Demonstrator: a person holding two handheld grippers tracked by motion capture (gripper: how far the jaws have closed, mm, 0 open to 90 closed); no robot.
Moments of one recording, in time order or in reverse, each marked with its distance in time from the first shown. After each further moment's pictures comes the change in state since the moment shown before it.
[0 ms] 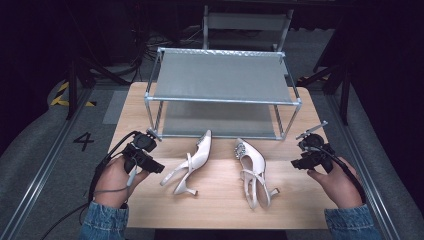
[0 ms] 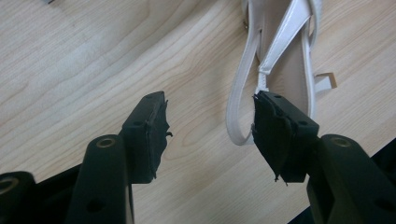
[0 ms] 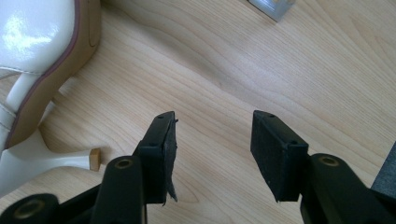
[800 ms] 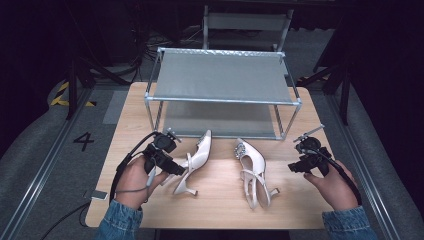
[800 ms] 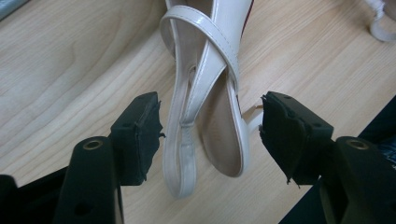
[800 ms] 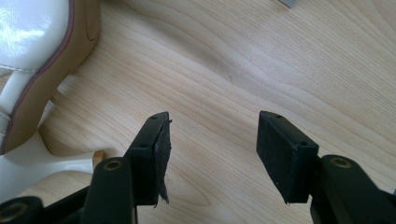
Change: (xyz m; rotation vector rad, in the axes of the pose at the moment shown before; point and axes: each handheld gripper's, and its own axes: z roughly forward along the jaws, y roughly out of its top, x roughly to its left) left arm -0.031 0.030 0.026 -0.014 -0.124 0.071; right arm 0.005 -0.004 0.012 0.016 0.012 0.030
